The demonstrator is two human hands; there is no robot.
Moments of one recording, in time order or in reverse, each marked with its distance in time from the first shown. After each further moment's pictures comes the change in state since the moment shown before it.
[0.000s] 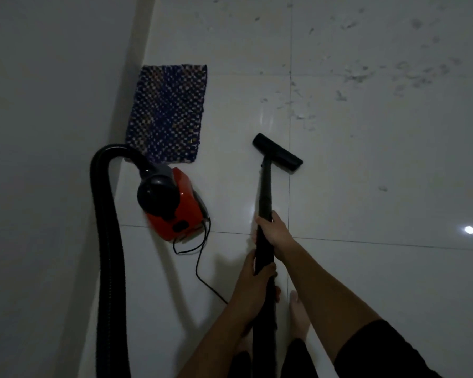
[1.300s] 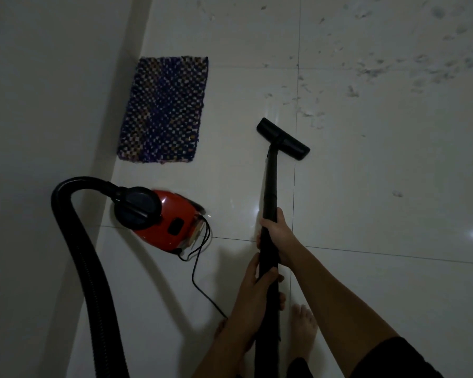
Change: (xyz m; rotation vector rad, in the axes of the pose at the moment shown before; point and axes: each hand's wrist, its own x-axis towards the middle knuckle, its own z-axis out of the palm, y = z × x) left_hand 0.063 -0.023 0.004 -0.131 0.013 0.022; right_hand 0.056 0.002 -0.013 0.109 -0.097 -0.003
